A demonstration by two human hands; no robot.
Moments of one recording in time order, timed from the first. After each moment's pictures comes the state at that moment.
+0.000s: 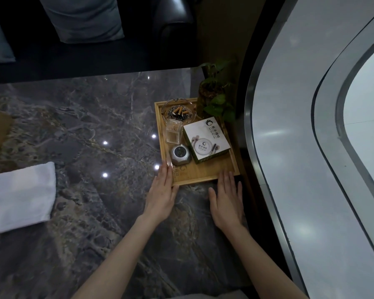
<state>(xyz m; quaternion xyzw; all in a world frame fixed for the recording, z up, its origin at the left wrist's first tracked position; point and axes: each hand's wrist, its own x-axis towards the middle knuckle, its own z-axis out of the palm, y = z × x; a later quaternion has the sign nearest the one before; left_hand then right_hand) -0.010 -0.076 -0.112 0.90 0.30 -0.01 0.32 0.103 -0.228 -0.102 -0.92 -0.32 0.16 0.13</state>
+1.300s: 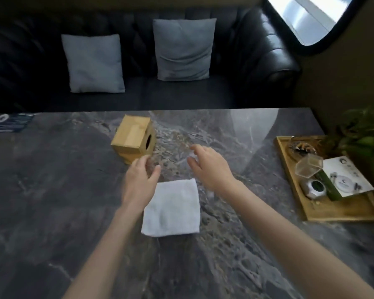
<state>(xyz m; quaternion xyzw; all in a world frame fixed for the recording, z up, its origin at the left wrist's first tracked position) -0.275 0.213 0.020 0.79 0.51 0.22 0.25 -0.112 0.131 0.036 -0.79 -0.56 0.13 0.23</state>
